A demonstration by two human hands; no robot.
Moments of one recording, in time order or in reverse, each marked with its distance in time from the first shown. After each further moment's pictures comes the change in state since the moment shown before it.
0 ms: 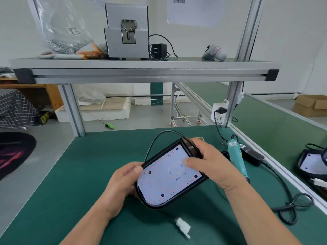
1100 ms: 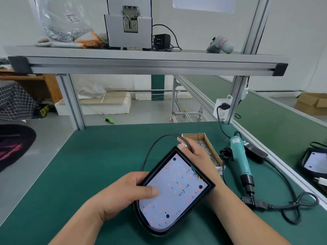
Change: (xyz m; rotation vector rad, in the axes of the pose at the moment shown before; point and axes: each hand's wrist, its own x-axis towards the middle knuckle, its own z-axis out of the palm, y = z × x) left_hand -0.015 0.026 0.010 0.173 -0.385 -0.238; right_hand 0.018 0.021 0.047 0.186 0.189 0.106
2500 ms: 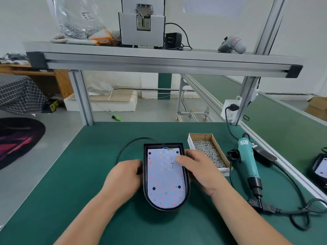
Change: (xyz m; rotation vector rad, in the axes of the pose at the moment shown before) left_hand 0.014 -0.016 -0.021 0.880 0.646 -0.091; right_hand -0.005 0.009 0.011 0.106 -0.145 0.152
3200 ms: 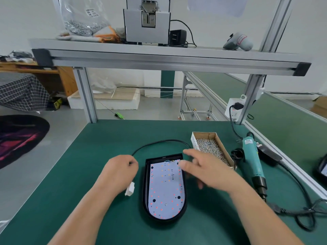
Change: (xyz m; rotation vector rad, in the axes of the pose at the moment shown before) left_hand 0.007 -0.014 -0.018 -0.081 0.007 -0.208; right_hand -0.005 -0.010 -0.025 -0.783 -0.157 -0.013
